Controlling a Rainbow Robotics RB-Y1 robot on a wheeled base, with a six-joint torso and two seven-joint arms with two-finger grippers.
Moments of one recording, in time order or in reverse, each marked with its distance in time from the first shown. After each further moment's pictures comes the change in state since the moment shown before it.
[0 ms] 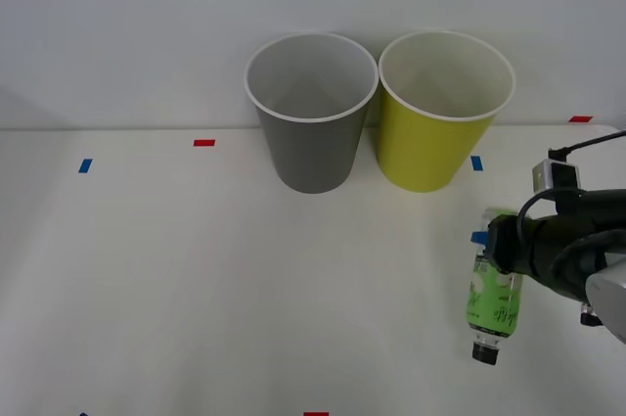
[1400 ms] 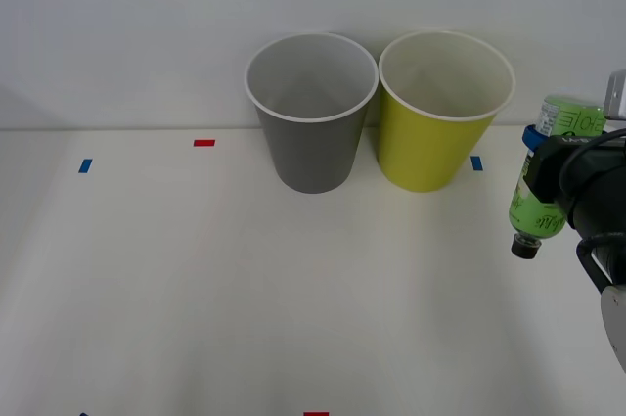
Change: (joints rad) right arm 0.041 0.270 -0.047 -0.240 0.492 -0.237 0.280; left arm 0.000 0.000 0.000 0.000 0.000 0.000 0.000
